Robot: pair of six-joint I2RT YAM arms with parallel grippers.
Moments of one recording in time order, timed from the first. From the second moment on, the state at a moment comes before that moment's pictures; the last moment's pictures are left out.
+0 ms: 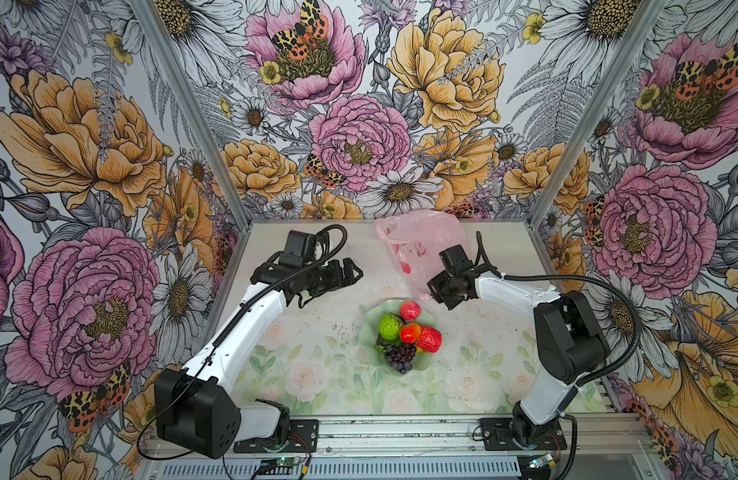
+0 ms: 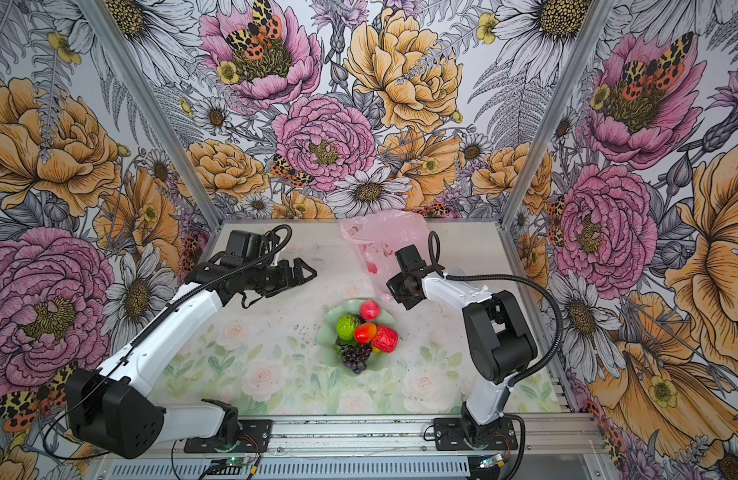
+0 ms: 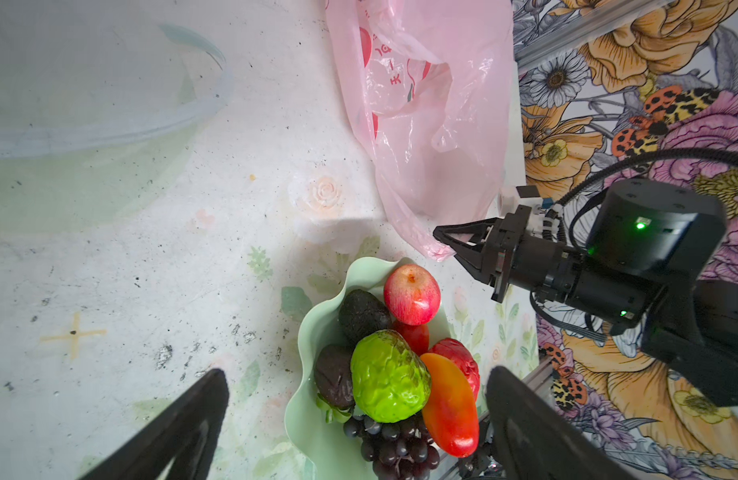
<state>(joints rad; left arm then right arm) -0.33 1.32 1.21 -0.74 0.36 -0.50 0.39 1.75 1.15 -0.51 -0.16 1.32</state>
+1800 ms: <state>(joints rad) -0.69 1.97 1.50 -0.18 -0.10 0.75 0.23 1.45 1.17 -0.91 -0.18 0.83</state>
